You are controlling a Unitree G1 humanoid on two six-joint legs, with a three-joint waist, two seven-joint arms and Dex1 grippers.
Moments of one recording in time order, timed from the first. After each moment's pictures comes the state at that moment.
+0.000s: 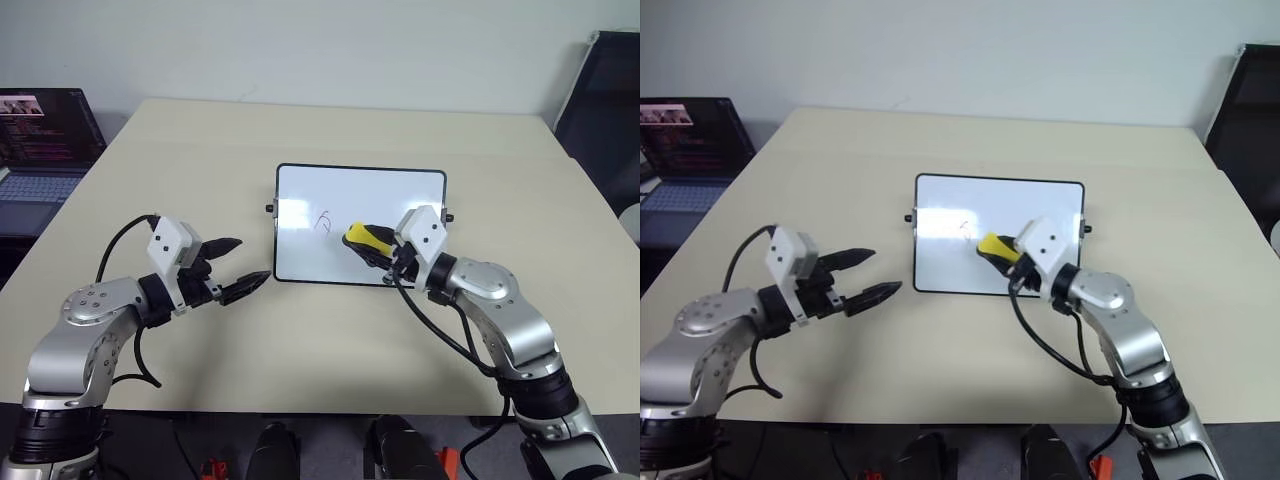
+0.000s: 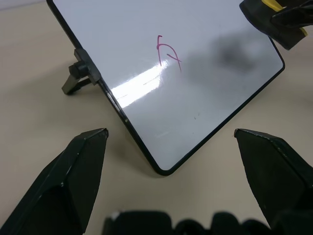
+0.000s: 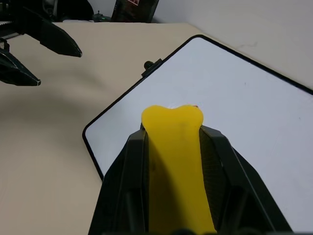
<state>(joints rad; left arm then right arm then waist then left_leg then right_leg) -0.17 0.74 0.22 -0.24 -0.50 0.51 -0.86 -0.48 -0.35 0.23 -0.30 0.13 0.47 0.60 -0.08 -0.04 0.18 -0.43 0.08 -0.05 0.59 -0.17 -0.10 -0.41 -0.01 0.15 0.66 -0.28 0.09</state>
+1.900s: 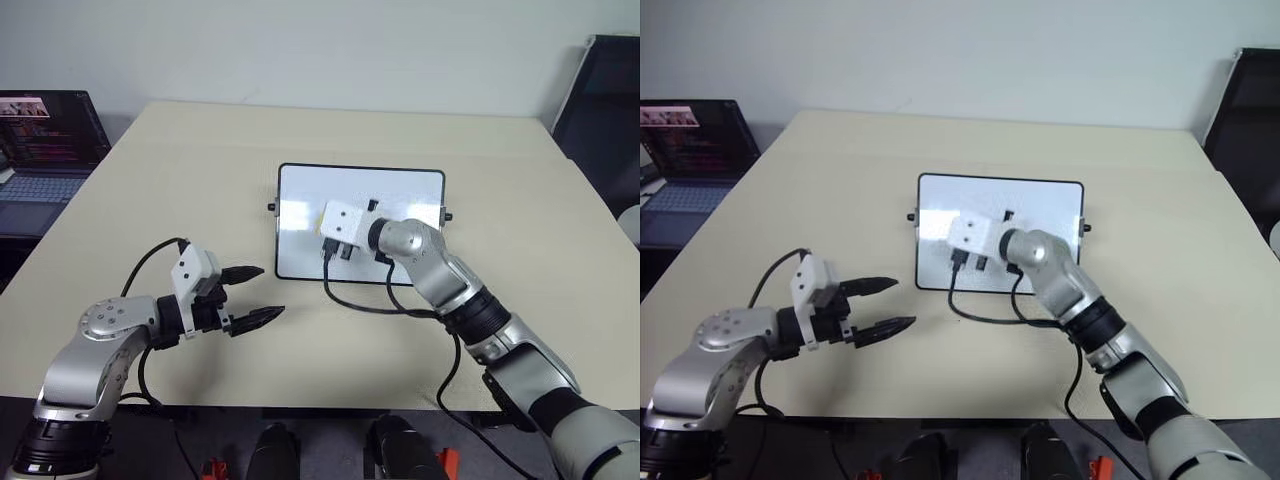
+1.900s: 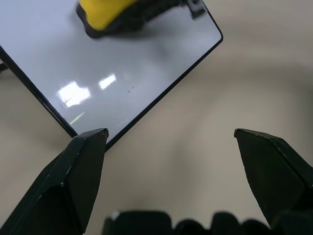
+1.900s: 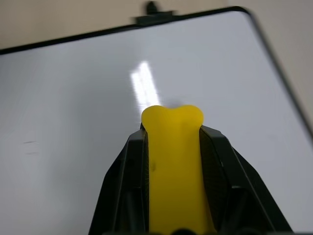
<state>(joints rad) -0.10 0.76 0.14 -0.24 -0.49 0.44 -1.01 -0.90 -0.25 0.46 0.27 -0.34 0.31 0.53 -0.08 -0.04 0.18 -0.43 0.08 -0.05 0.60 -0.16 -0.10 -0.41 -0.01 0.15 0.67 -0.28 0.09</state>
